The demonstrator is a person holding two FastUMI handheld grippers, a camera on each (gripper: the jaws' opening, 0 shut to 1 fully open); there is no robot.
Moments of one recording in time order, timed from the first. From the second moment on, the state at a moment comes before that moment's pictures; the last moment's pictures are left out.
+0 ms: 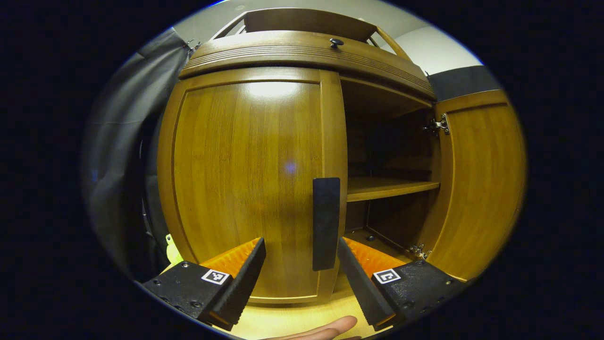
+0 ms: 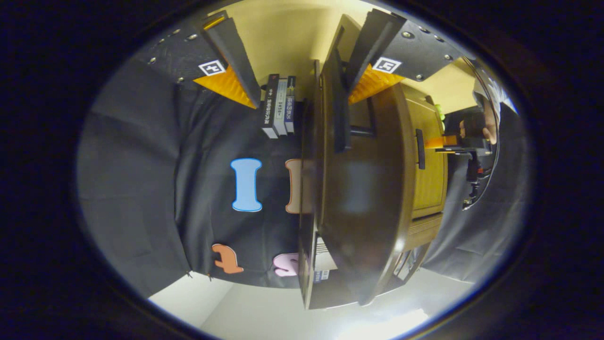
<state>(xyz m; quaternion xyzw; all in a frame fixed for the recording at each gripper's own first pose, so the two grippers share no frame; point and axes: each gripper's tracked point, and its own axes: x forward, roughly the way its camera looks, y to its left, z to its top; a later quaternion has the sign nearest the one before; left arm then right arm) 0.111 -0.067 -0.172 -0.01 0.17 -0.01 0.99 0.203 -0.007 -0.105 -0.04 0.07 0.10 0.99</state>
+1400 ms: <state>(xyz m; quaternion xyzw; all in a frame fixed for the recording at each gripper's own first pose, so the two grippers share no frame) 0.138 -0.093 -0.154 -0.03 0.12 -0.07 0.99 0.043 0.066 -0.055 0.02 -0.01 0.04 1.00</state>
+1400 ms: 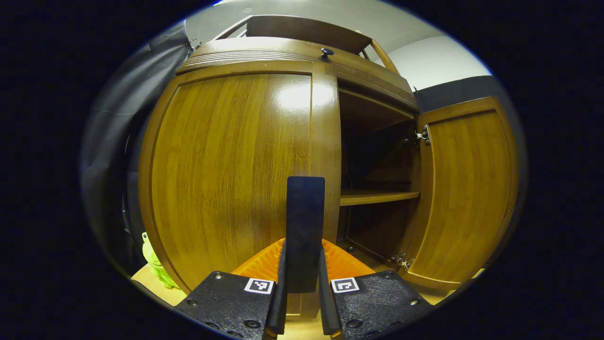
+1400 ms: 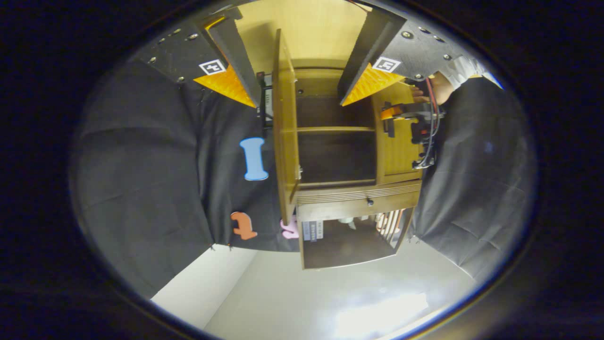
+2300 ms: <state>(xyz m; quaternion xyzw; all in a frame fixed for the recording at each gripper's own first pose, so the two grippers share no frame) 0.029 -0.035 -0.122 -0.02 0.15 -0.05 0.99 0.001 0.094 -0.037 0.05 0.00 0.06 1.00</state>
